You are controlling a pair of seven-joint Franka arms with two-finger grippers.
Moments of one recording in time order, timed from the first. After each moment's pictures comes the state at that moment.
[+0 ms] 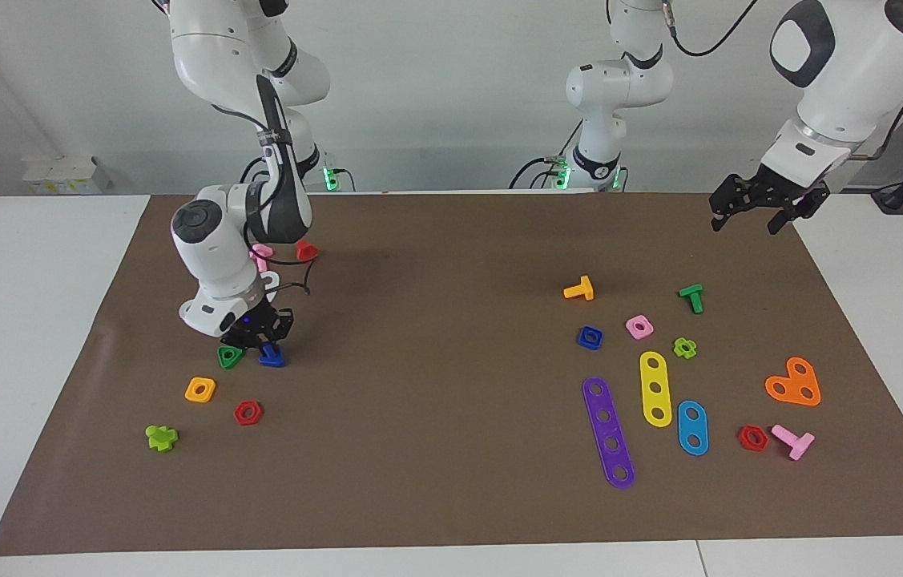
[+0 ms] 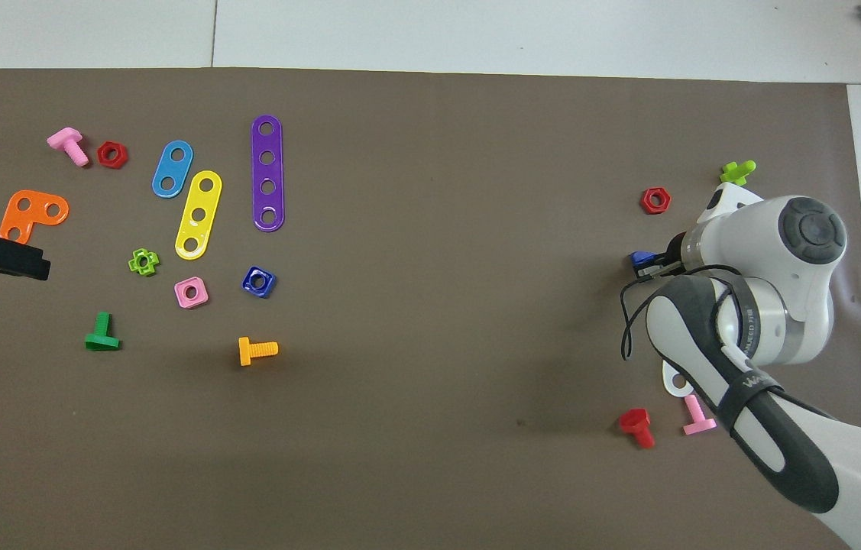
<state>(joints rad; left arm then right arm) 0.03 -0.04 -0.01 -1.71 -0.02 1.64 0.17 0.17 0.23 -0.12 -2.09 0.07 2.39 -0.29</state>
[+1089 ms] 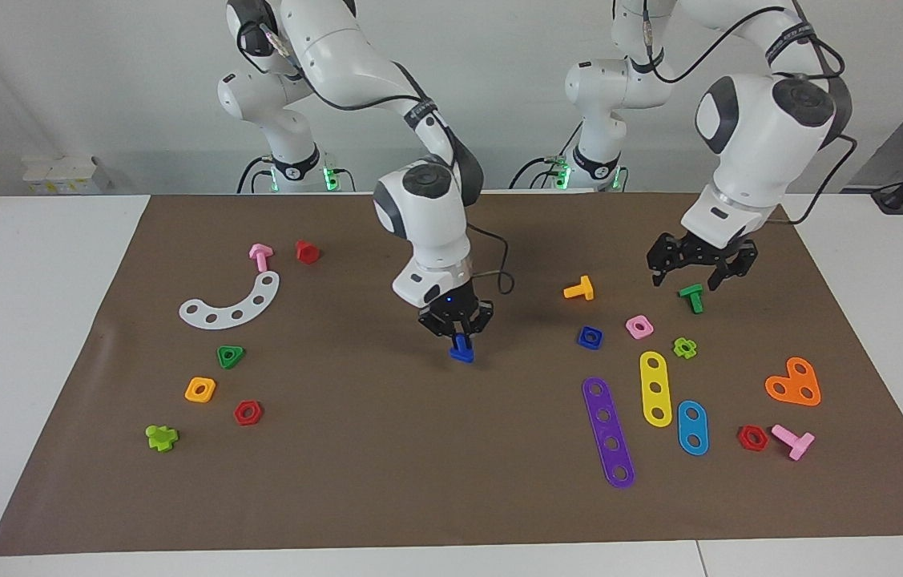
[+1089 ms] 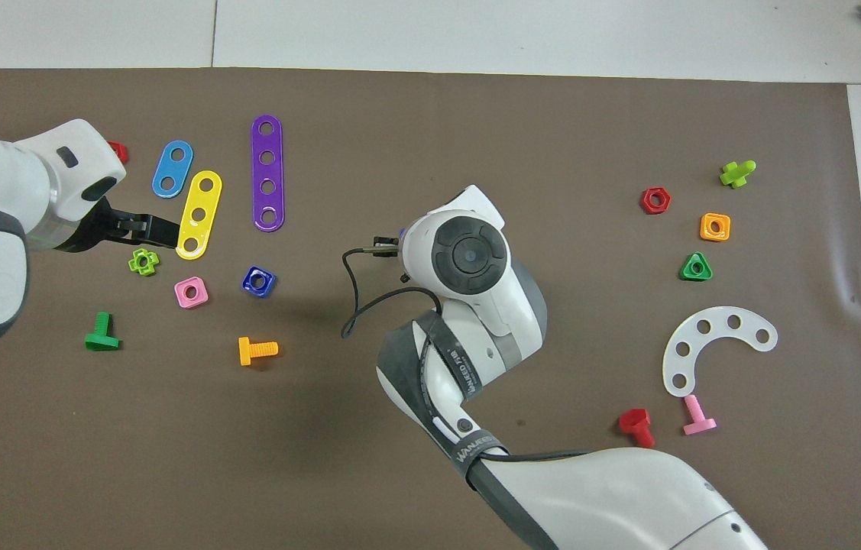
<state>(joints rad) -0.12 0.06 -0.03 -1.86 -0.02 1.99 0.04 0.70 0.52 -0.11 -1.65 0.09 2.46 0.62</state>
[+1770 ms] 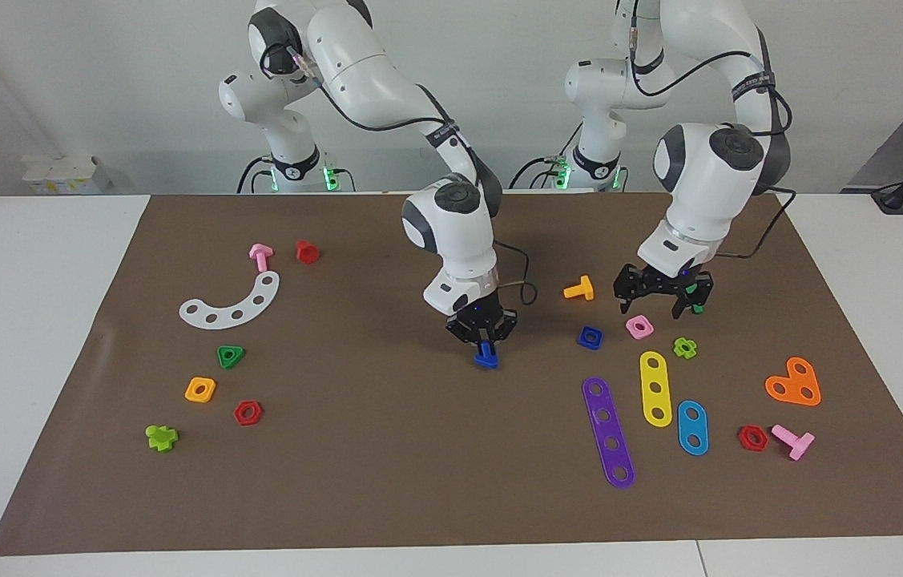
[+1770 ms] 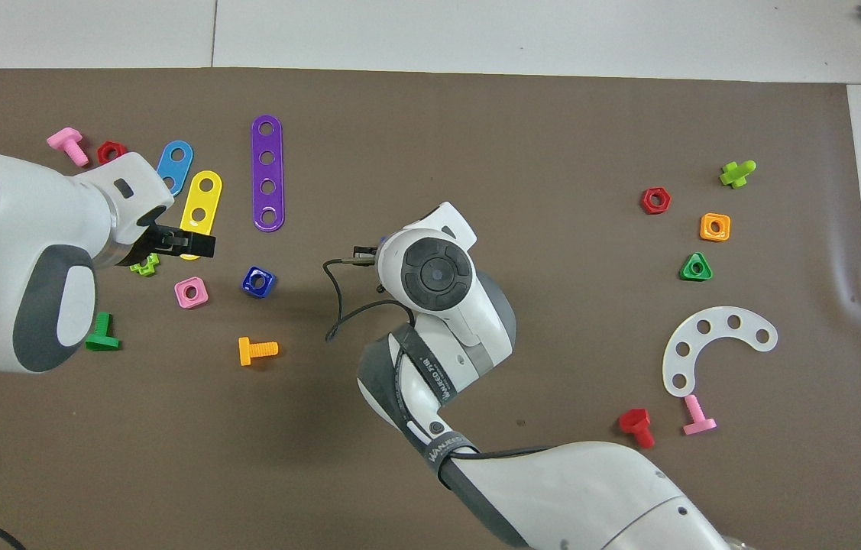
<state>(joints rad) -0.18 0.09 -0.03 -2.03 -0.02 2.25 0.03 0.73 0.58 -0.11 -1.64 0.09 2.52 0.68</state>
